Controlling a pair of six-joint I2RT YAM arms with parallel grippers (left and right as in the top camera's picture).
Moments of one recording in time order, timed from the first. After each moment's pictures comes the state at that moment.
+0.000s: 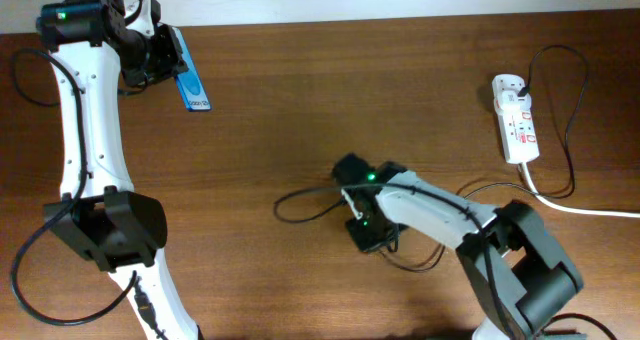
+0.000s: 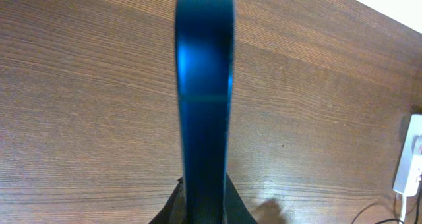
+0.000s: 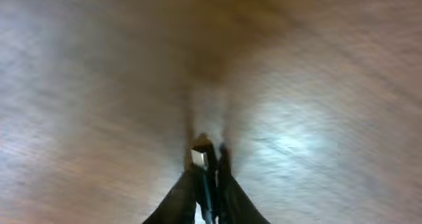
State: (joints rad) left arm 0.12 2.18 2.42 -1.41 0.34 -0.19; right arm 0.62 1.82 1.05 -0.88 -0.07 0.18
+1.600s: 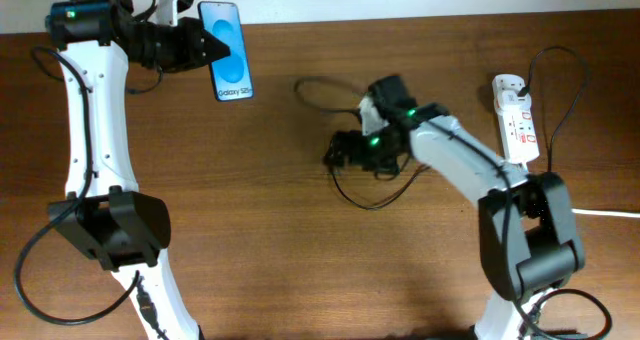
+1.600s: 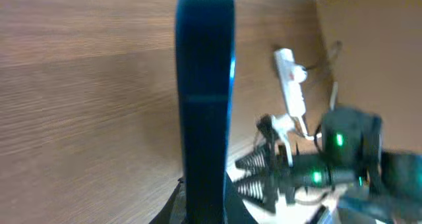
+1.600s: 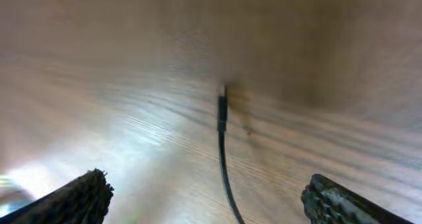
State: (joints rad) left arm 0.09 2.18 2.42 -1.37 0.82 0.08; right arm 0.33 1.93 1.35 -0.67 -0.52 0.40
